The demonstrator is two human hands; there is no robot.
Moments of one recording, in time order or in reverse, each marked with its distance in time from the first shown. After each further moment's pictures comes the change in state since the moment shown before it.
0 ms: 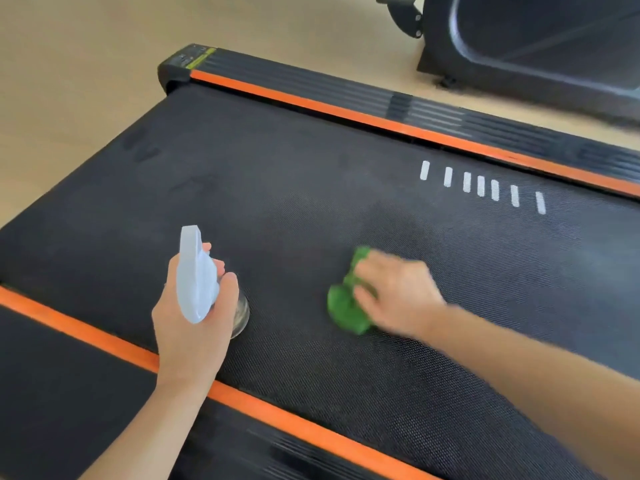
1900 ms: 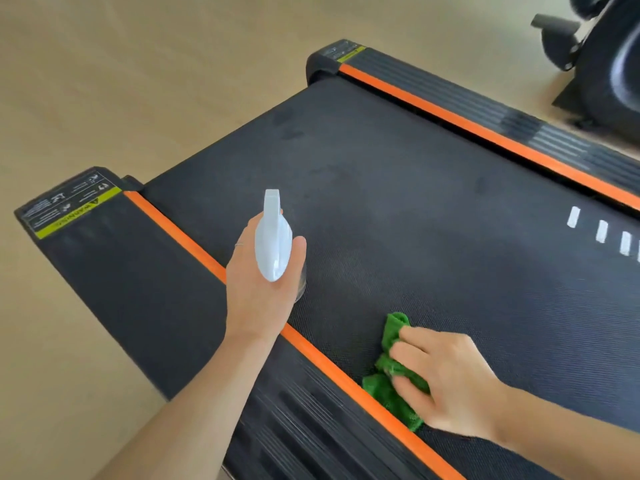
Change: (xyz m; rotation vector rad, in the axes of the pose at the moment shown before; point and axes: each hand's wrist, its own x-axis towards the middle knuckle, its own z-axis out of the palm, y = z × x) left_hand 0.043 -0.037 -0.067 -0.058 0.189 -0.056; right_hand 0.000 -0.110 0.017 0.189 -0.199 -0.466
